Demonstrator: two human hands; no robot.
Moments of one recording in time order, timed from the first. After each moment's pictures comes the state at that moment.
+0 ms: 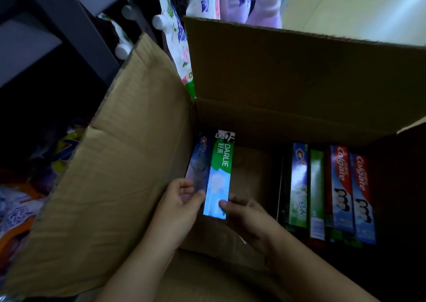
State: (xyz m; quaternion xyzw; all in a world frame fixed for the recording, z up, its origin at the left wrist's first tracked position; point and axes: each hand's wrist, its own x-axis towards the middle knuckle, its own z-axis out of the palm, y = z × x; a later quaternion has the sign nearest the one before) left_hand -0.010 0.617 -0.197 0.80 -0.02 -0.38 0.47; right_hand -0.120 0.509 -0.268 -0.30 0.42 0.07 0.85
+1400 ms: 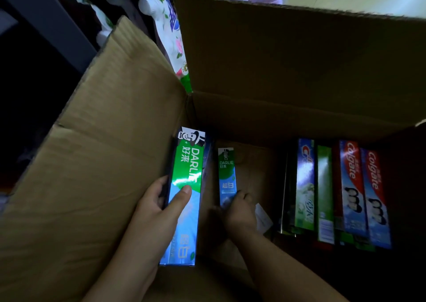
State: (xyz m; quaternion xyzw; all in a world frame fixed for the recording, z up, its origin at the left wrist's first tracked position) left_hand -0.008 0.630 -0.186 0.73 0.02 -0.37 0.57; right_hand -0.088 0.525 -0.365 -0.73 0.56 0.16 0.36
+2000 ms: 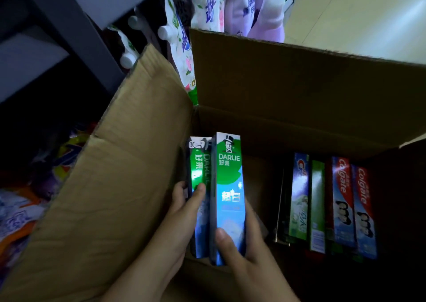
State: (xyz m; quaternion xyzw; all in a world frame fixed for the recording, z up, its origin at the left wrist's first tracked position) left_hand -0.019 0.607 -0.191 0.67 0.05 -0.42 0.60; right_hand -0.138 0.551 -0.178 -0.61 0.32 -0.08 0.72
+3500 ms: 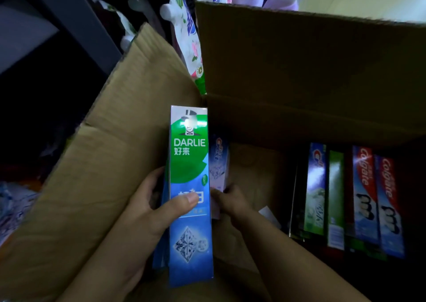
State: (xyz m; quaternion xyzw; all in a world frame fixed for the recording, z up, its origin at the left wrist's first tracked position) left_hand 0.006 0.649 -0.146 0.66 -0.02 -0.43 0.61; right_hand -0.051 0.520 -0.369 -0.49 0.51 0.09 0.70
